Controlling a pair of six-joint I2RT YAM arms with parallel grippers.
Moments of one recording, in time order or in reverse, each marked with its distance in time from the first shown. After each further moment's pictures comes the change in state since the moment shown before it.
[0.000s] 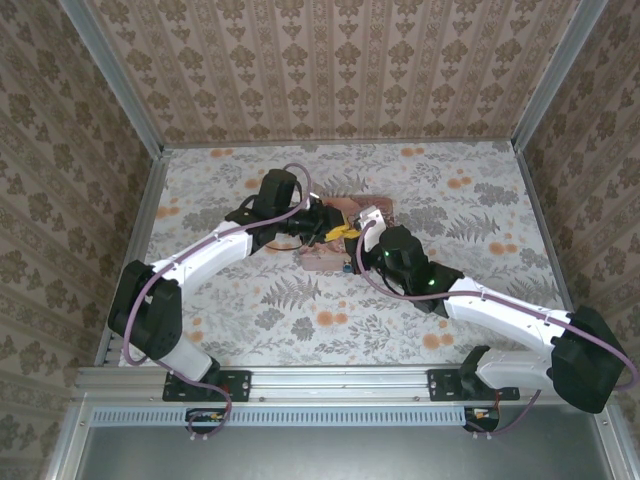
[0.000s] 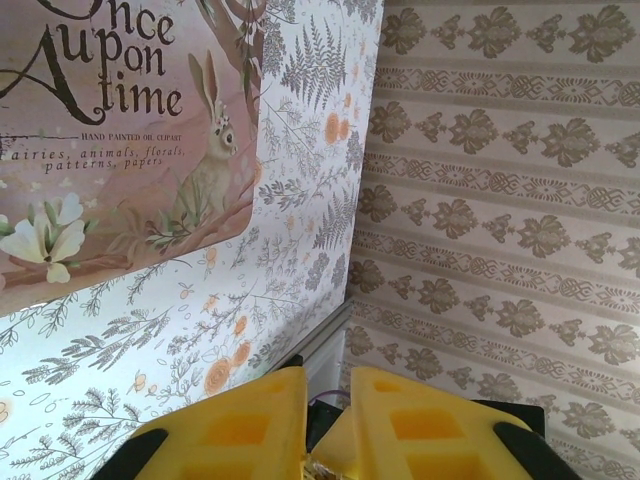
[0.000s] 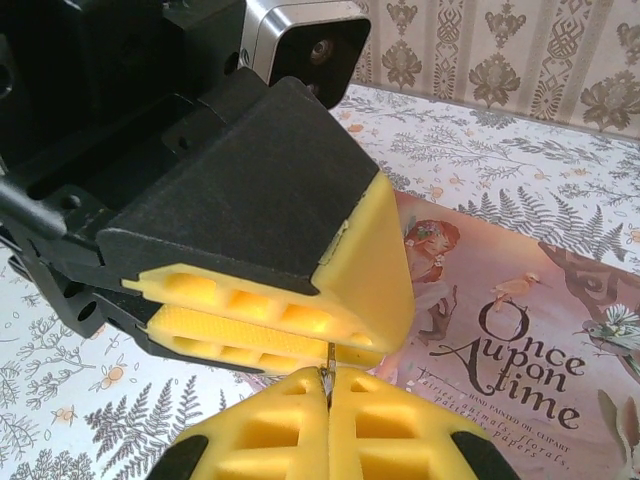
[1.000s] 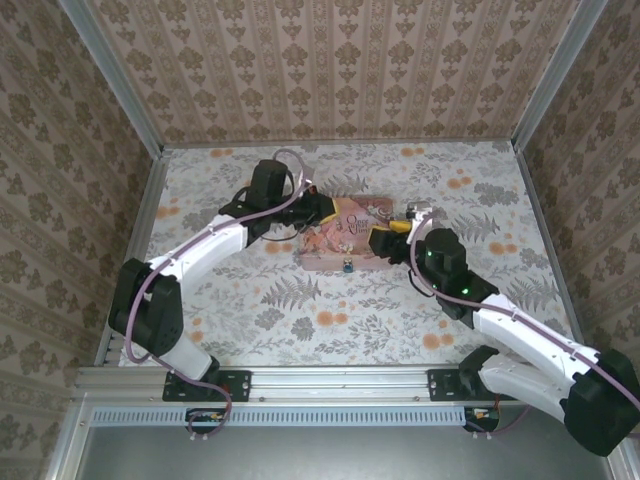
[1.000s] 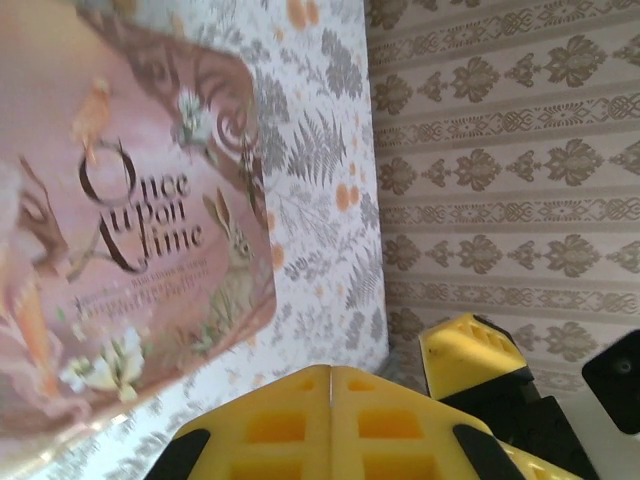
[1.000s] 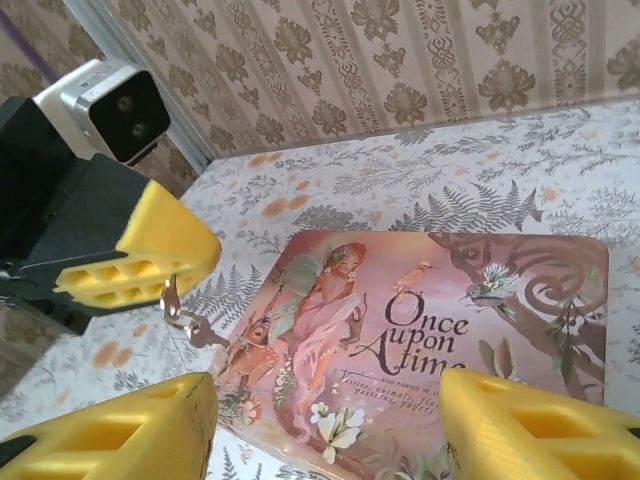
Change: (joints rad) left arm 0.063 0.014 0.048 0.022 -0.071 0.238; right arm -0.235 -0.225 -0.170 0.069 -0.146 0.306
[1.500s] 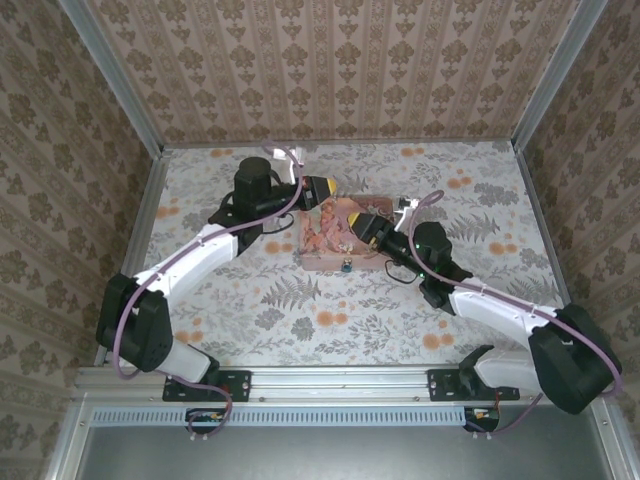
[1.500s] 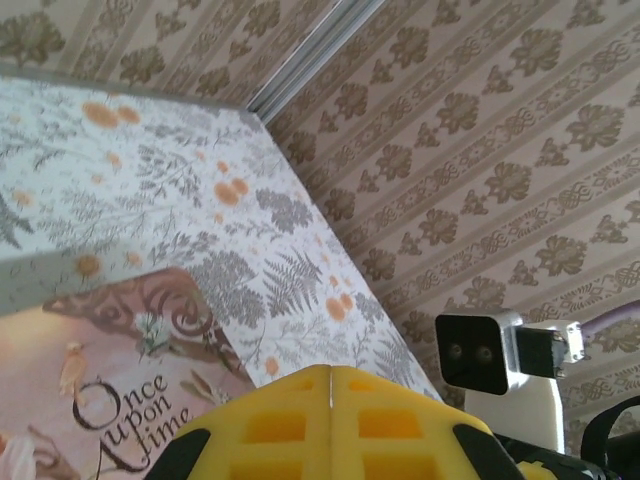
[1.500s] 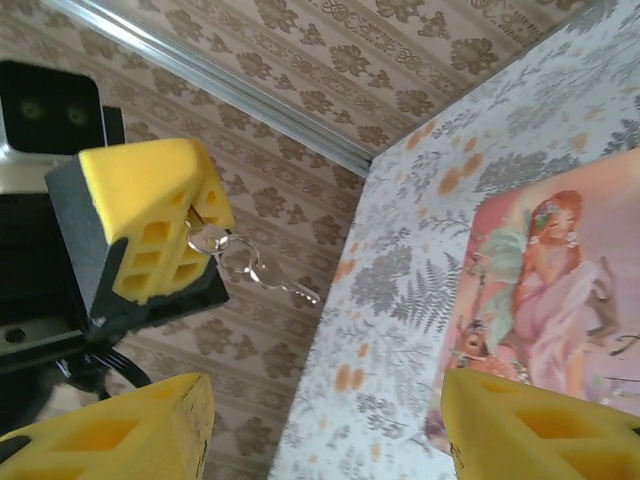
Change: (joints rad) left arm 0.005 -0.100 -0.093 0.346 -0.094 0.238; right arm -0.012 0.272 0.000 0.450 -0.227 0.556
